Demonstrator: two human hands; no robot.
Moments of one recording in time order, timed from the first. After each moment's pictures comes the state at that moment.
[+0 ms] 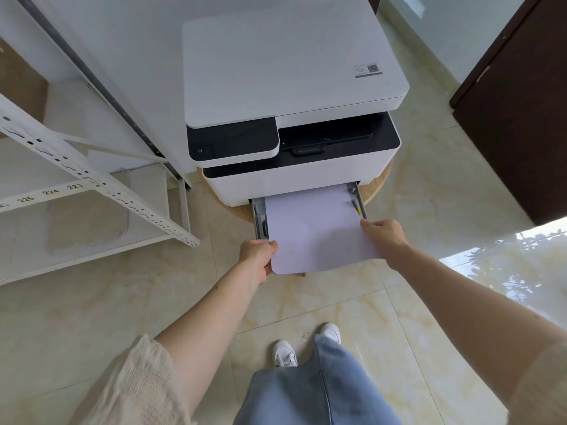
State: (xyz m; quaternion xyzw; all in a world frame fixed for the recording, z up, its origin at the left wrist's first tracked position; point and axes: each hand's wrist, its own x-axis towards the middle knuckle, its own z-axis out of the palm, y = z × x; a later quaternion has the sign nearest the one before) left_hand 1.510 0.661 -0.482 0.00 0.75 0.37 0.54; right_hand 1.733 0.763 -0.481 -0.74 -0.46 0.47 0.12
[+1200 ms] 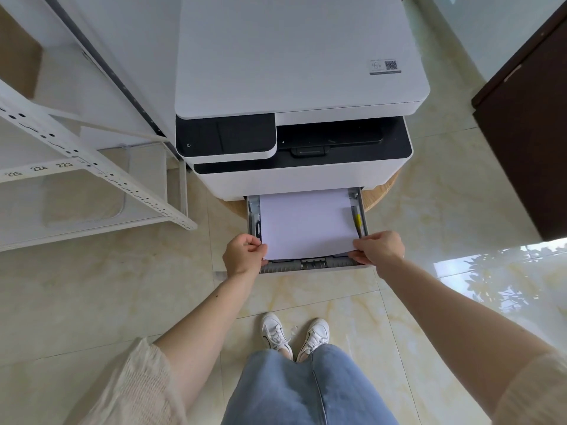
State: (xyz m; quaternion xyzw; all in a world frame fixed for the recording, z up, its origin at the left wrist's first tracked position) left_hand 1.513 0.657 -0.507 0.09 0.84 0.39 0.37; right_hand 1.733 0.780 -0.496 -0.76 -0.38 0.52 0.10
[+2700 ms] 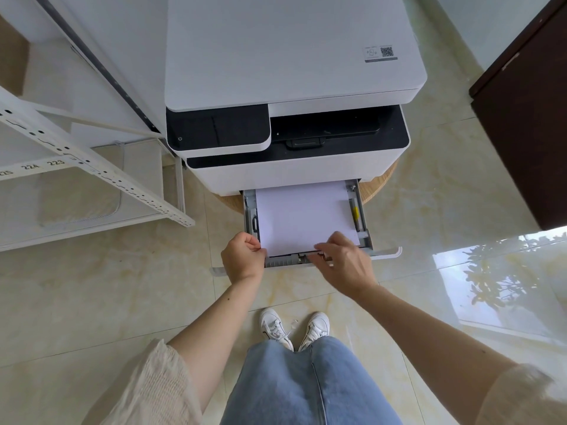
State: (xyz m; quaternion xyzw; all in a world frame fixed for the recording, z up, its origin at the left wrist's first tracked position) left_hand 1.525 0.653 -0.516 0.19 0.89 0.32 0.26; right_hand 1.710 0.716 -0.504 -0.49 -0.83 0.25 0.05
